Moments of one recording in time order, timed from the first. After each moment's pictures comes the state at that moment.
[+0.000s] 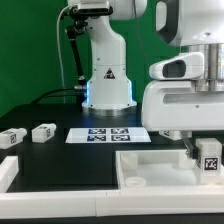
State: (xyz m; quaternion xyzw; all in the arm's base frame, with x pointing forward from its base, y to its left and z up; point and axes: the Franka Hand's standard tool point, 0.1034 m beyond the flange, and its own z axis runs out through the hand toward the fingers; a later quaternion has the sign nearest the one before) arm 0.632 0.118 0.068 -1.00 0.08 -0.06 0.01
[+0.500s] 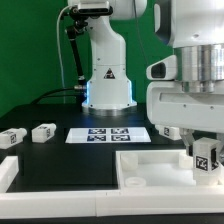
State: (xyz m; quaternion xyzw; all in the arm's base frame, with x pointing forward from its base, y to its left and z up) arm 0.630 0.113 0.067 -0.88 0.48 -0.03 0.05
